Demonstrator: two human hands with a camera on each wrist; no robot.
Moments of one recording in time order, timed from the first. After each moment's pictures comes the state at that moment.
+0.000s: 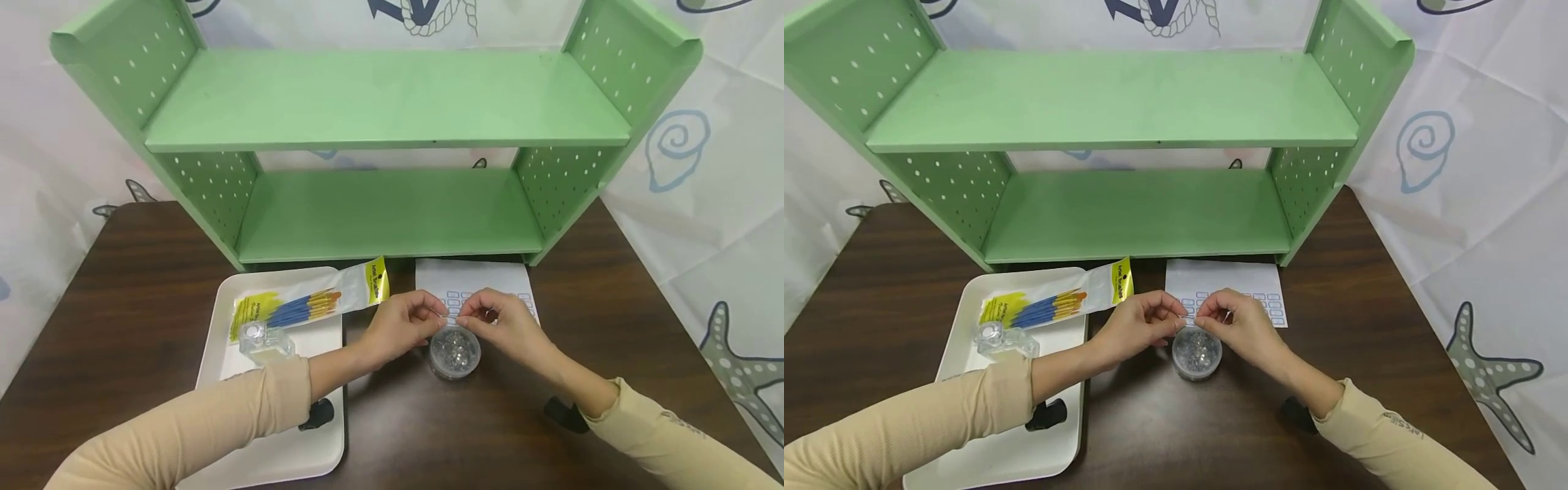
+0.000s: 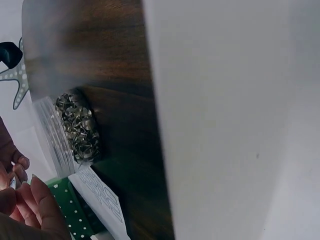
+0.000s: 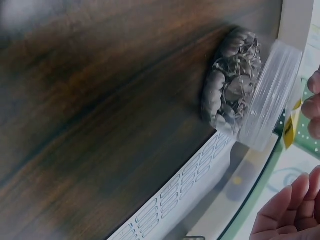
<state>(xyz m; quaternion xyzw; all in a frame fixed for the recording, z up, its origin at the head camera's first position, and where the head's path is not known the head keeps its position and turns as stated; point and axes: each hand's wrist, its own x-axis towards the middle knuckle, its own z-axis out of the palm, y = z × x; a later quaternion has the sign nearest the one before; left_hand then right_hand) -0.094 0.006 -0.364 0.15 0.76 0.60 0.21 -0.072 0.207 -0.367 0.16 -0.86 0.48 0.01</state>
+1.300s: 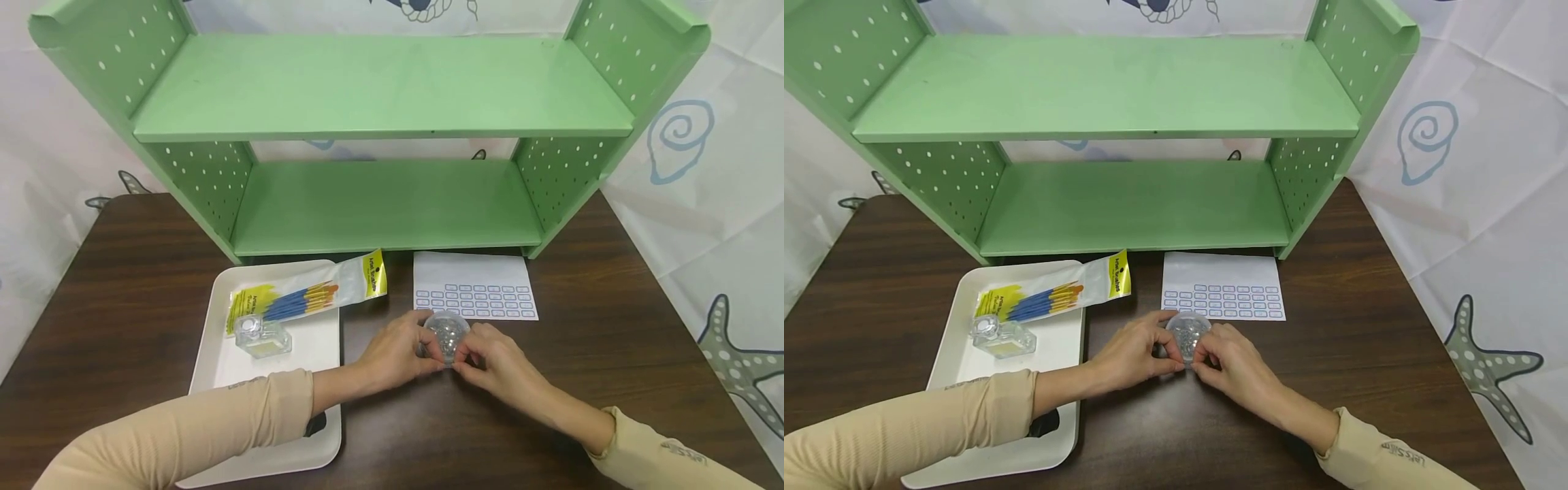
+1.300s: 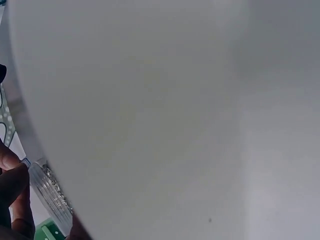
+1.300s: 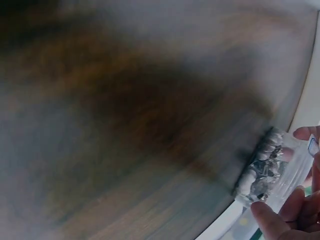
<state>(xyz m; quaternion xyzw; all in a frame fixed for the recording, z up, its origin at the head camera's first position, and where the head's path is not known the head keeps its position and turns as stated) -0.069 0.001 -0.379 0.30 0.88 0.35 0.13 -0.032 0.200 -0.398 0.28 -0.90 0.32 0.10</state>
